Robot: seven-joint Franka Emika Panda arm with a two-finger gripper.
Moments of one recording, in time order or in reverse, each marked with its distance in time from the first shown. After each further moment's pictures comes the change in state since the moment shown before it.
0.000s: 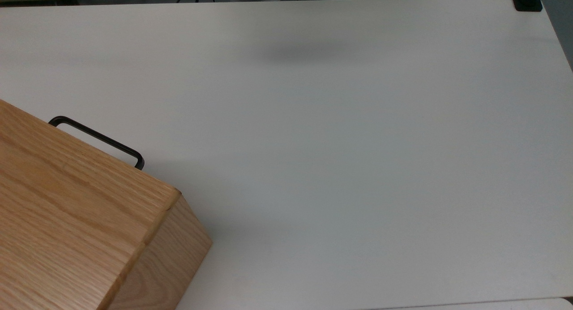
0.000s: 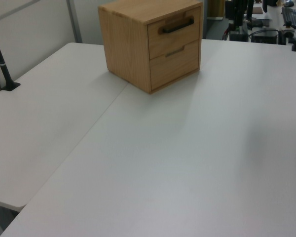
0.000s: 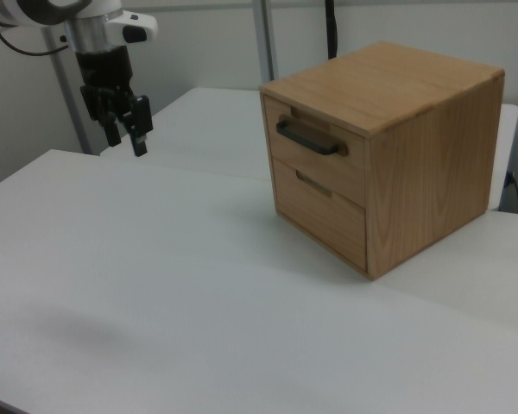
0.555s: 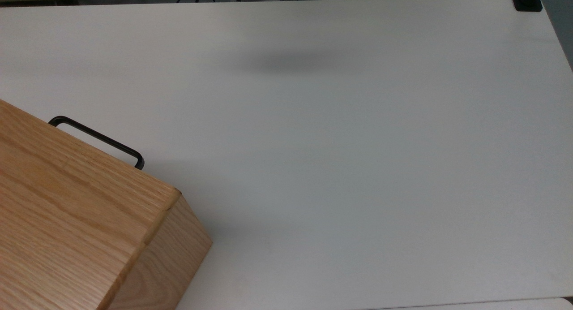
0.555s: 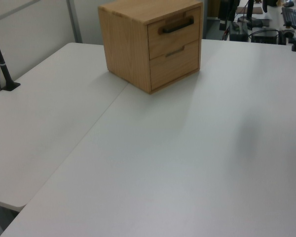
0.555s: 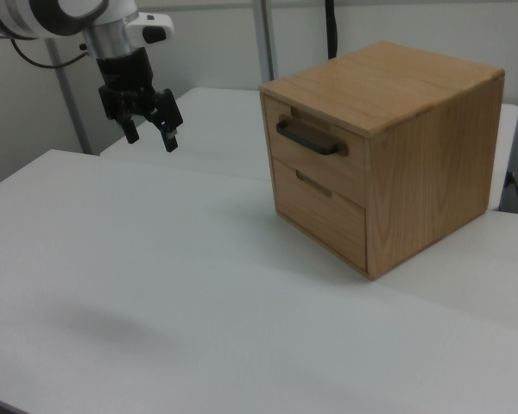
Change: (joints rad) arm -0.012 0.019 -0.008 -0.025 -0.060 0.123 -0.114
